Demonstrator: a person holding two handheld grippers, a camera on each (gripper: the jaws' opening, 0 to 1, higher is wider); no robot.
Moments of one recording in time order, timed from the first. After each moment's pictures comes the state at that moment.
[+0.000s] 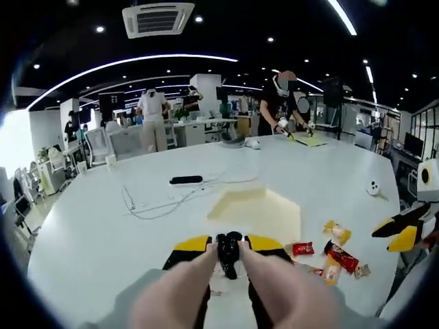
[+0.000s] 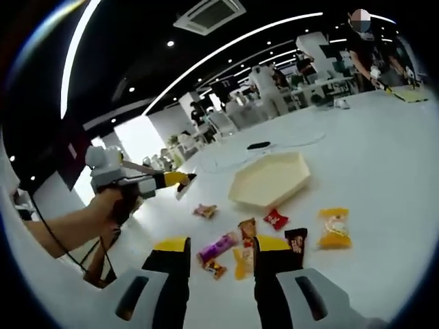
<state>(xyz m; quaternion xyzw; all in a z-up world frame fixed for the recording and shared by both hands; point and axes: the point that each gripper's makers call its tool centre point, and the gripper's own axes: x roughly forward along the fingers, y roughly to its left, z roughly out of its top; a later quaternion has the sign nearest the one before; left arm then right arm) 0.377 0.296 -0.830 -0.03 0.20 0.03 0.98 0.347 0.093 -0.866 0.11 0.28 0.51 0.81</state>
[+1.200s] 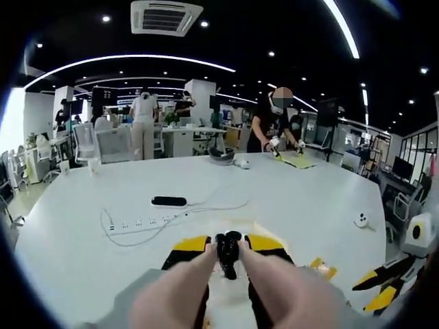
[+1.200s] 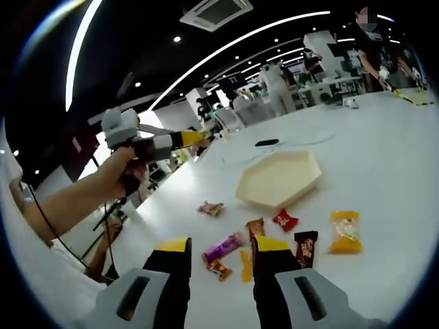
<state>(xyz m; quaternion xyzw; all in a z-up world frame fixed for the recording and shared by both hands) 0.433 0.293 -0.789 -0.06 0.17 0.00 0.98 0.343 0.108 -0.867 0.10 0.28 0.53 0.80</state>
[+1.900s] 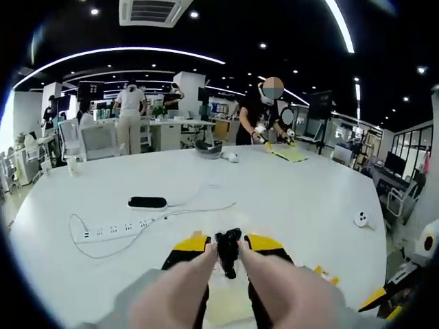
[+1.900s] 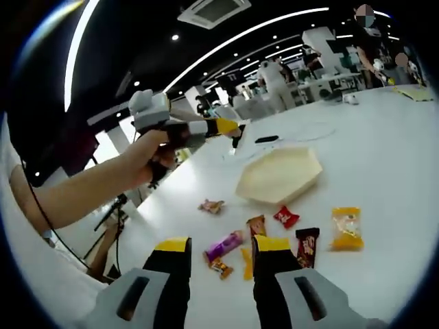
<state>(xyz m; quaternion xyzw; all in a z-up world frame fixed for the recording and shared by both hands) 0.493 0.273 -0.813 -0.07 0.19 -0.04 0.98 0.342 0.110 -0.869 0.10 0.29 0.53 0.79</state>
